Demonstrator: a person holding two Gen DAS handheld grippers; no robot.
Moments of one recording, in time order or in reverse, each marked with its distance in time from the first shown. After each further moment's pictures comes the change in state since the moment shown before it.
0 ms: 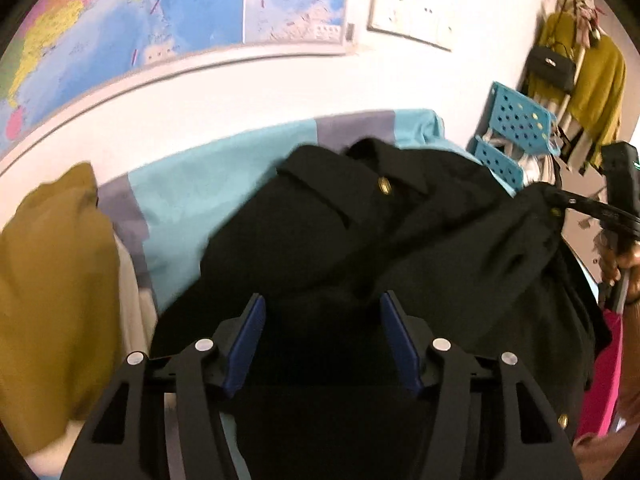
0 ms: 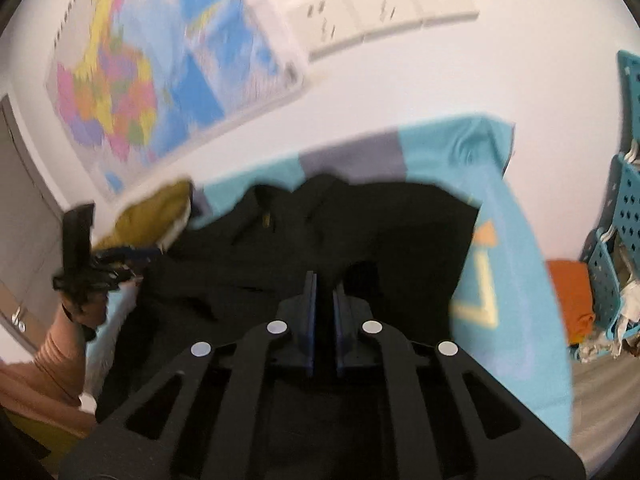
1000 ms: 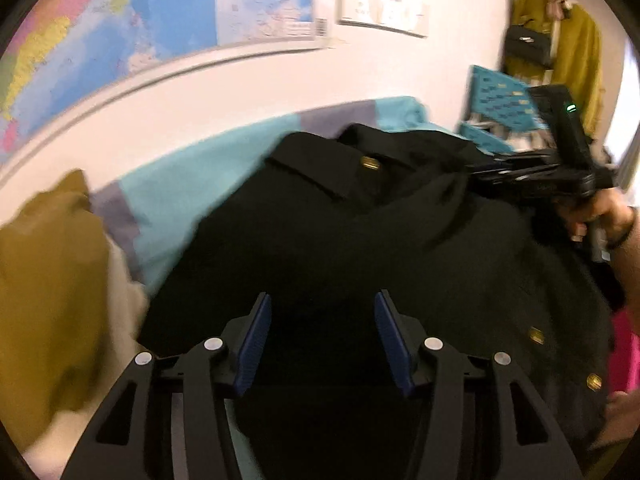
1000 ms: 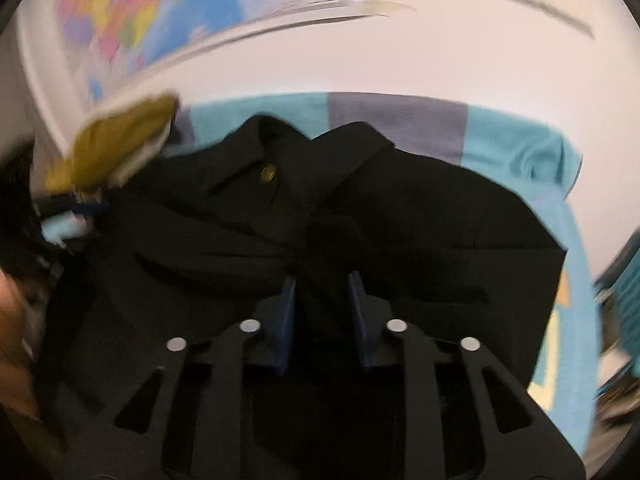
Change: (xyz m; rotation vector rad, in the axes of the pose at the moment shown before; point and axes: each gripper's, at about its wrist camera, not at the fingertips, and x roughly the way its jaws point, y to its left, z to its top) left arm 0.004 -0.010 -0.034 0.101 -0.046 0.051; right arm 0.108 0.034 0.012 -0.195 0.216 -0.056
